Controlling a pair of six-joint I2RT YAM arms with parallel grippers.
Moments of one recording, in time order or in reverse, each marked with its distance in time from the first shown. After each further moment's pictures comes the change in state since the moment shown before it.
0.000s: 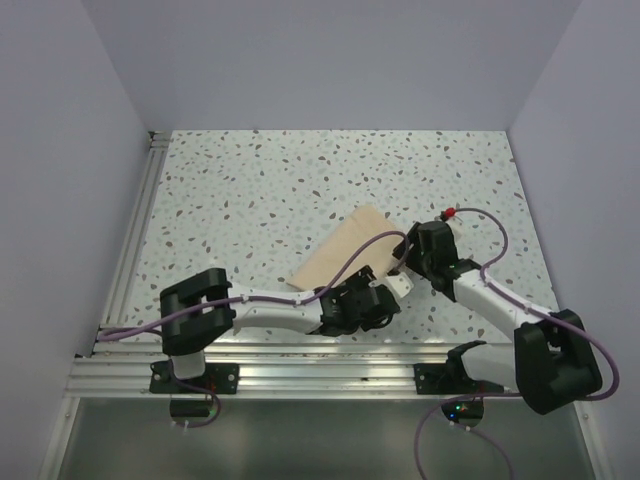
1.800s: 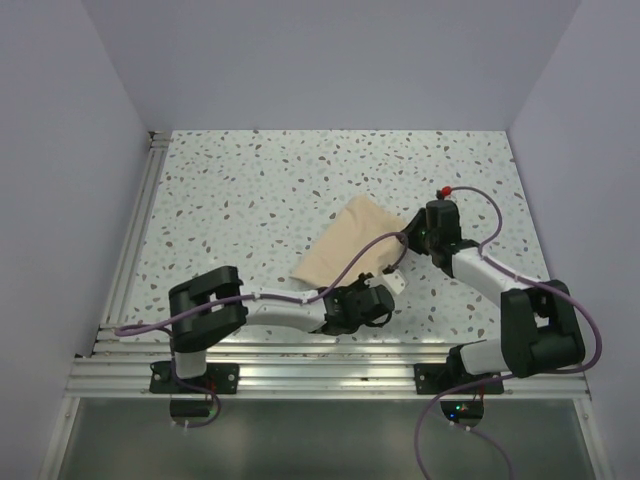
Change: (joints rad) left arm 0.003 0.057 -0.020 0.031 -0.132 0.003; right arm -0.126 0.181 0.133 0.109 -0.220 -0.132
